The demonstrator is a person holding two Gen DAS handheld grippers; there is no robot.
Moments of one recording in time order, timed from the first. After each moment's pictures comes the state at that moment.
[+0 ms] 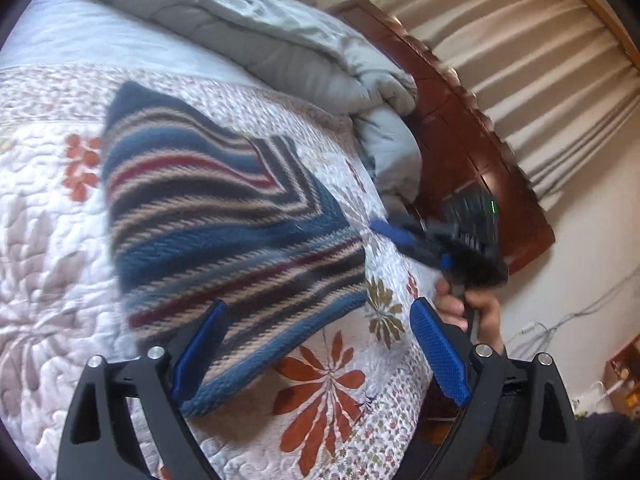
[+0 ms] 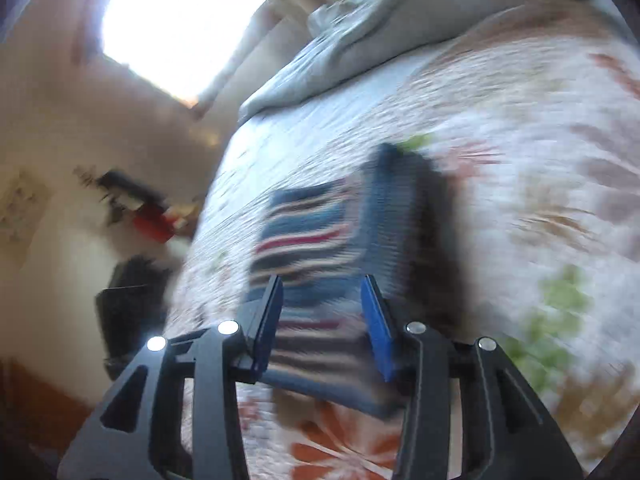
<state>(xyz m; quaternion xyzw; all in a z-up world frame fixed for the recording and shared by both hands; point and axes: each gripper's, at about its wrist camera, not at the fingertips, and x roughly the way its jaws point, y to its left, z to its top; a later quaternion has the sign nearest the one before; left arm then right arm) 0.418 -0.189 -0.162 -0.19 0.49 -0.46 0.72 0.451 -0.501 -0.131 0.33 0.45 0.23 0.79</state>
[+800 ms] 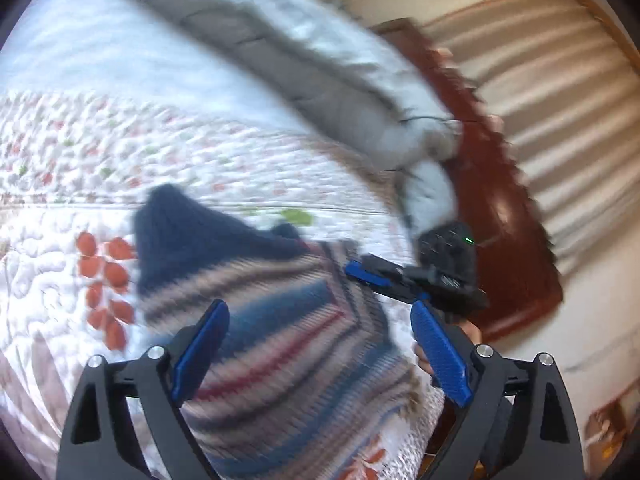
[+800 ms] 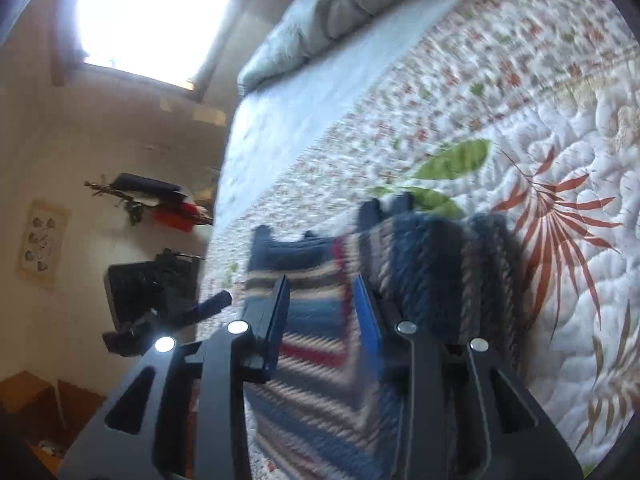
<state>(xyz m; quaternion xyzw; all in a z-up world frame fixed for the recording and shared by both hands) 0.583 -0.180 -0.179 -0.24 0.52 -0.39 0.72 0.589 -0.517 -0.201 0.38 0.52 0.24 0.73</state>
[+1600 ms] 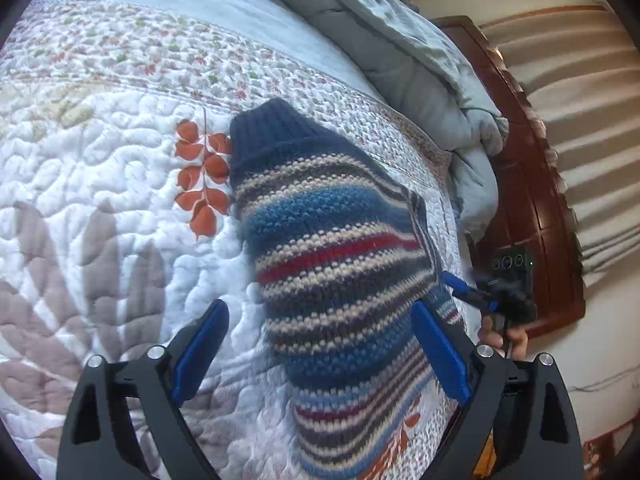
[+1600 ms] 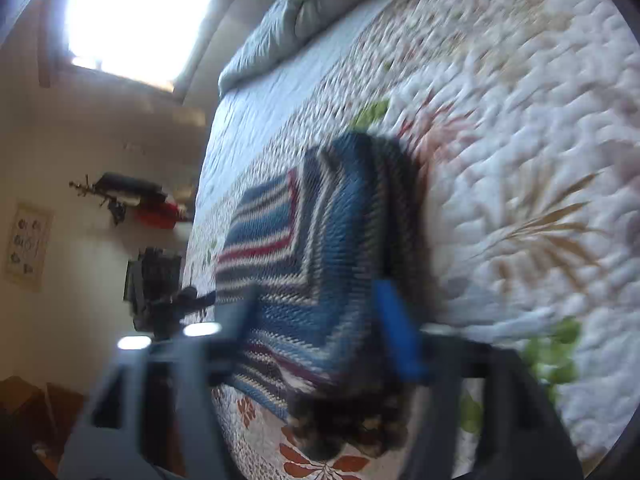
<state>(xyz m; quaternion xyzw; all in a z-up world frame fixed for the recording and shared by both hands) 0.527 -0.122 -0.217 -0.24 0.57 -0.35 0.71 0.486 -0.576 -0.170 0.37 0.52 0.20 0.75</state>
